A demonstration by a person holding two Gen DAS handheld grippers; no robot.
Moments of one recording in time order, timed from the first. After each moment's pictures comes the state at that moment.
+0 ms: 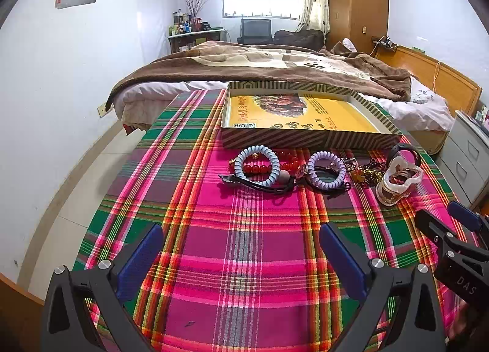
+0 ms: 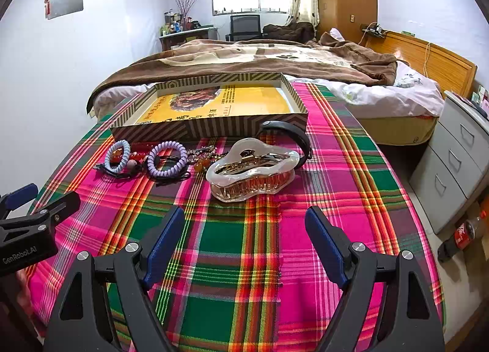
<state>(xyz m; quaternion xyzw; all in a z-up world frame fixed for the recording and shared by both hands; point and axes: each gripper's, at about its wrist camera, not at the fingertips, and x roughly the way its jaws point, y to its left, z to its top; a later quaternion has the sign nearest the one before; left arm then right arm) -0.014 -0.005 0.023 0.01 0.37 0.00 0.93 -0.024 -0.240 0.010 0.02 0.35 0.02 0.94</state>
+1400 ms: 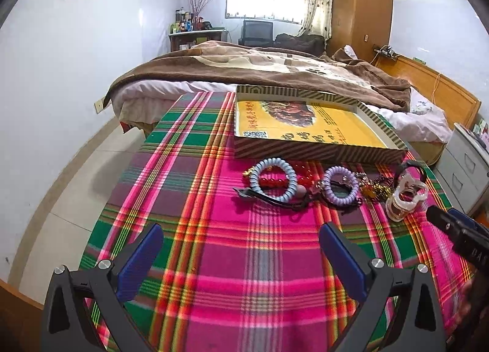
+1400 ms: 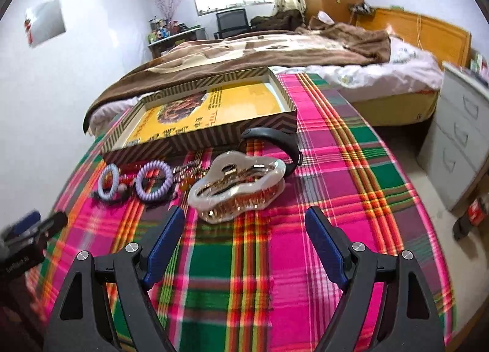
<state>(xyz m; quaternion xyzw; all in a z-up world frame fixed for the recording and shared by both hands) 0.006 0.025 0.024 -0.02 0.37 -0.01 0.93 0.008 -0.268 0.007 0.11 0.37 0.02 0.92</state>
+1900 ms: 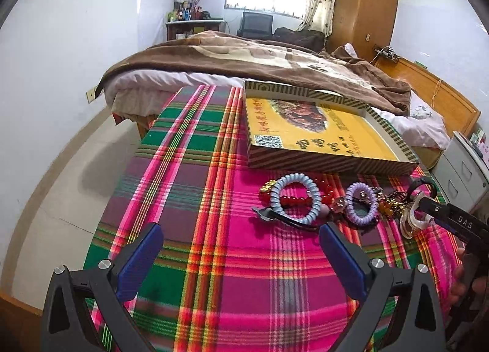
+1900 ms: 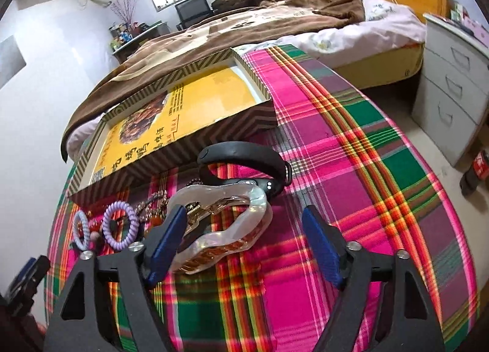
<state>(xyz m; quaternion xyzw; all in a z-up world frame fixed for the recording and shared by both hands) 0.047 0.053 0.018 -0.04 0.39 -0.03 0.92 0.060 -0.289 -0.012 0.19 0.41 -0.03 0.89</state>
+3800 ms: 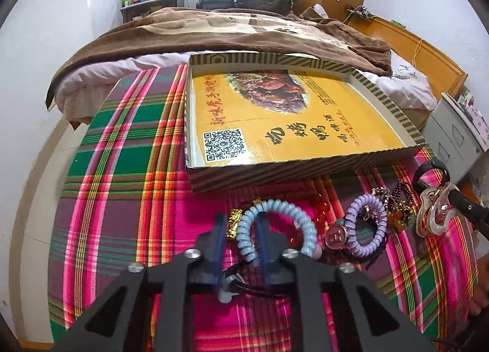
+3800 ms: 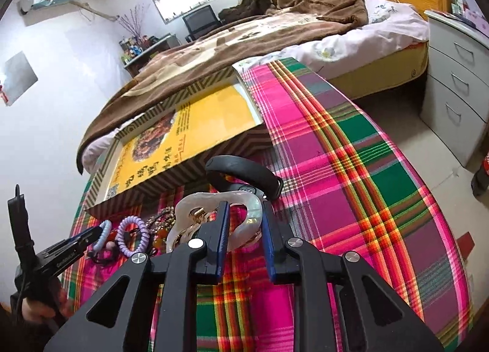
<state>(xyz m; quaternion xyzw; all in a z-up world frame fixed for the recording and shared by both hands) 0.130 0.013 -0.005 0.00 0.45 -0.11 0.89 0.049 -0.312 0.004 0.21 0.38 0.00 0.90</state>
